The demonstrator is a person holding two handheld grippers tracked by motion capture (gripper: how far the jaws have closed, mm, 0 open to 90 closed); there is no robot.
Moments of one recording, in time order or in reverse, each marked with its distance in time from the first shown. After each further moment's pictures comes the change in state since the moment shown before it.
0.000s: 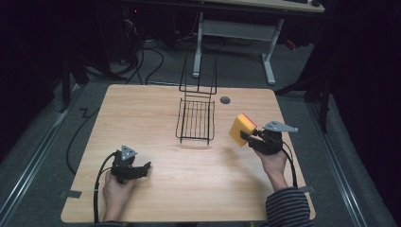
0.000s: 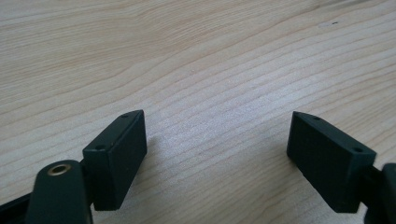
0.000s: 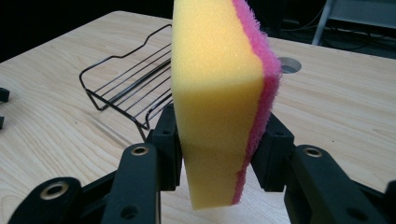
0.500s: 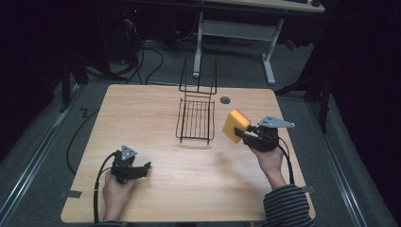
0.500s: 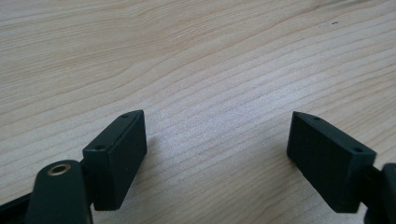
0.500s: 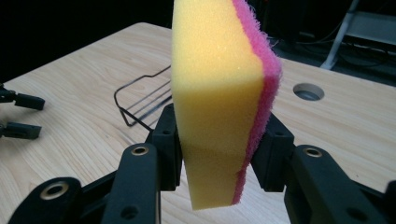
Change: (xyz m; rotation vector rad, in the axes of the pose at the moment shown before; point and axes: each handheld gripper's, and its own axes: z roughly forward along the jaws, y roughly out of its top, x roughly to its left) left arm 0.000 0.000 0.000 0.000 -0.001 0.000; right arm 0.023 0.027 -0.003 -0.021 0.051 -0.049
